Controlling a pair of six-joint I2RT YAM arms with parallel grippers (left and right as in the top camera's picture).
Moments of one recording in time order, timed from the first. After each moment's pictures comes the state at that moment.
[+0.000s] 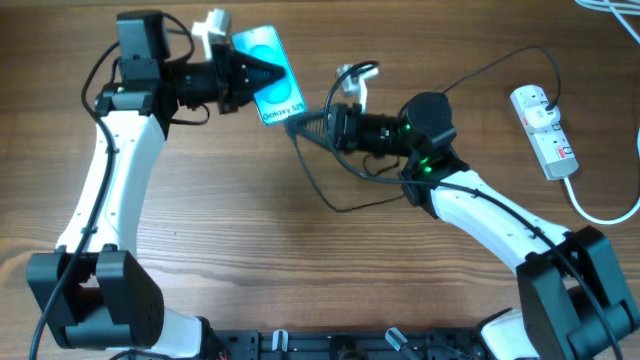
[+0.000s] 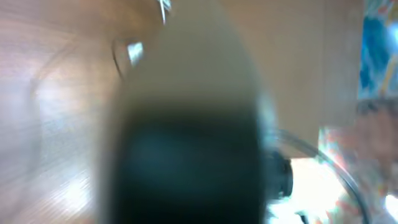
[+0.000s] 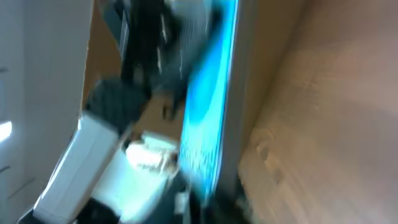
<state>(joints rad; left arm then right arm) 0.00 1.66 1.39 -0.49 1.30 -0.70 0.48 1.62 0.89 0.86 -0.92 1.32</state>
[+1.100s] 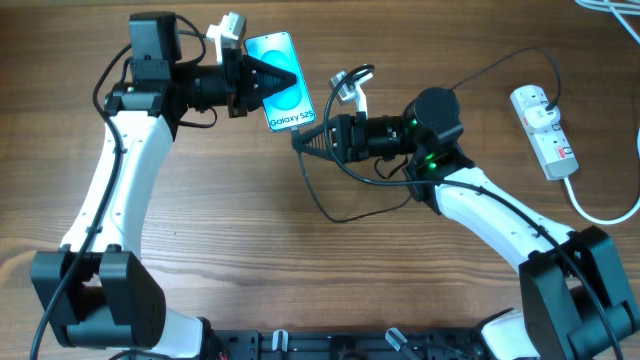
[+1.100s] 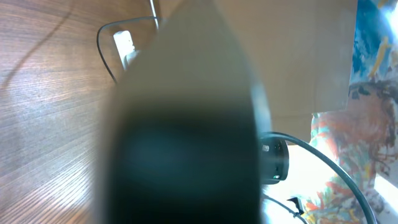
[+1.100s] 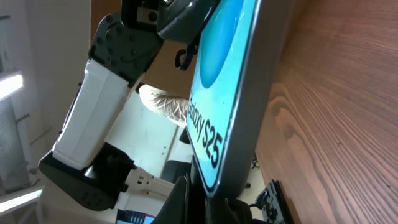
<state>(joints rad) -0.03 1.66 1.39 -0.48 1.34 -0.68 0.45 1.62 0.91 0.85 -1.20 1.35</state>
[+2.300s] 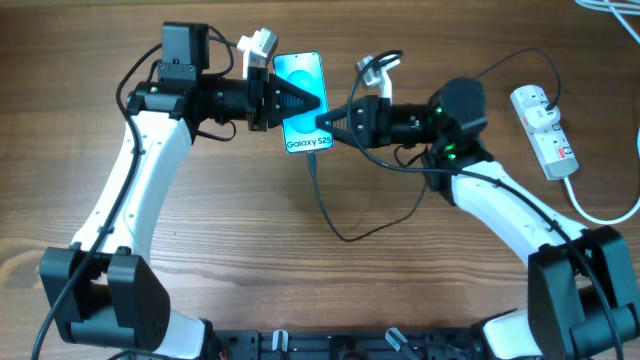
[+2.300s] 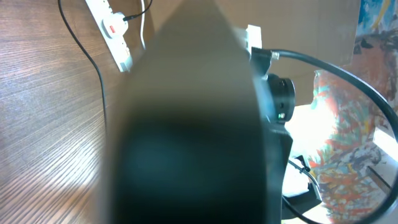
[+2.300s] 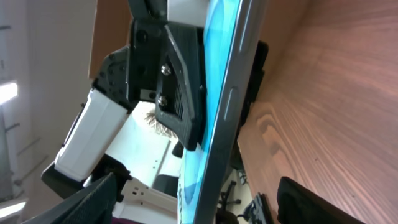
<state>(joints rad) -0.12 1.66 1.39 -0.61 1.39 -0.49 0.33 1.62 0.91 0.87 -1.24 1.31</state>
